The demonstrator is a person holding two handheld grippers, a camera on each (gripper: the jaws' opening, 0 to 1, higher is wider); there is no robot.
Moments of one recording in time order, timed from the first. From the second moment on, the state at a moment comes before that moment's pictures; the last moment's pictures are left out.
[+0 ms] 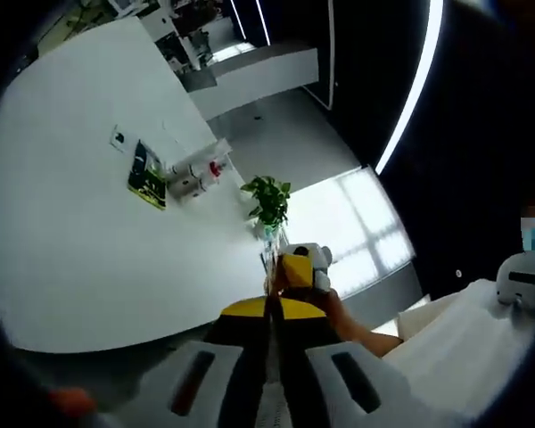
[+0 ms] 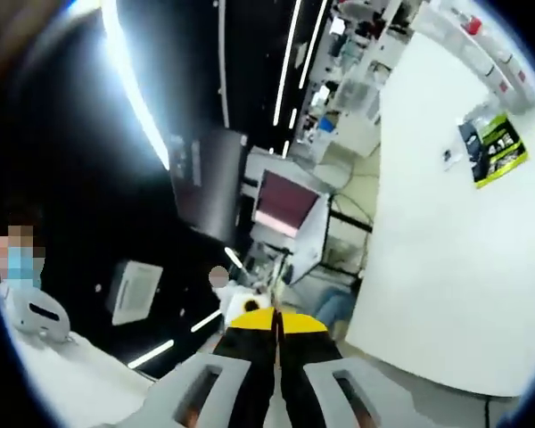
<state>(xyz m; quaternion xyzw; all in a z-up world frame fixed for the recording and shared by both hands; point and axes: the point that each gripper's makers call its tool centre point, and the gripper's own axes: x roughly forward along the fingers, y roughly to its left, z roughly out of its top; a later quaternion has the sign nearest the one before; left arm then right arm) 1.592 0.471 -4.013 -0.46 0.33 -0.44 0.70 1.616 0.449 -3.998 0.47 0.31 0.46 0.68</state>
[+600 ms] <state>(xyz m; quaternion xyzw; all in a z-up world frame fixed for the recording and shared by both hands) 1.599 0.492 -4.011 -0.49 0.34 -0.42 0.69 1.605 0.449 -3.995 0.40 0.30 0.49 0.71</state>
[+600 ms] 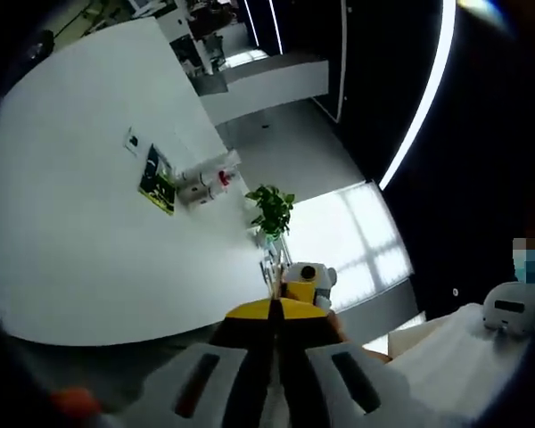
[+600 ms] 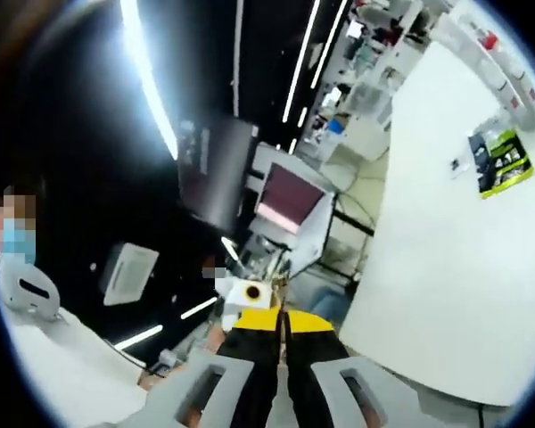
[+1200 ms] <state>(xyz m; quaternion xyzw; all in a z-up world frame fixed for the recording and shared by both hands) 1.643 0.514 -4.010 -0.46 0.35 -0.41 0.70 1.585 0.400 -4.038 0.15 0.30 0.46 0.82</state>
